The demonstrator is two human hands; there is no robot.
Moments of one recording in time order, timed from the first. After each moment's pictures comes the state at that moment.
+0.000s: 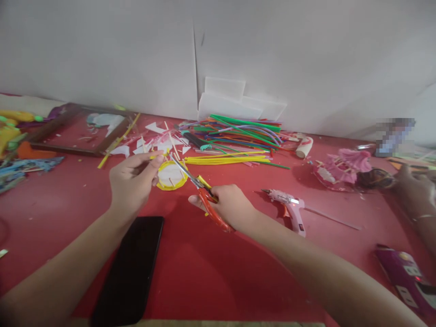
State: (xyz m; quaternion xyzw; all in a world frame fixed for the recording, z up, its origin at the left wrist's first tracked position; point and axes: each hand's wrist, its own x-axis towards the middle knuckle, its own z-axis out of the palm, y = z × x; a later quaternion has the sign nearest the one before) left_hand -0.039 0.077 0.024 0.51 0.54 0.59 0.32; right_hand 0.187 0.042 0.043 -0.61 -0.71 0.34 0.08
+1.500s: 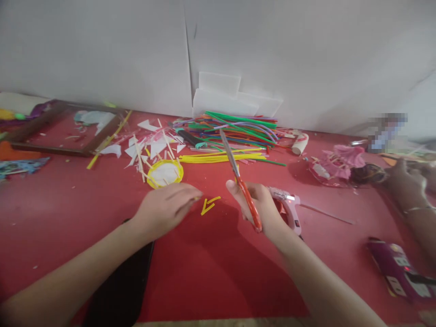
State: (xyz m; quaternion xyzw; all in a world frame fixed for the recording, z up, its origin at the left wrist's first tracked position) left_hand -0.011 0.047 0.015 0.90 0.34 0.27 0.07; right_hand 0.231 0.014 0.044 -0.71 -0.54 0.37 0.25
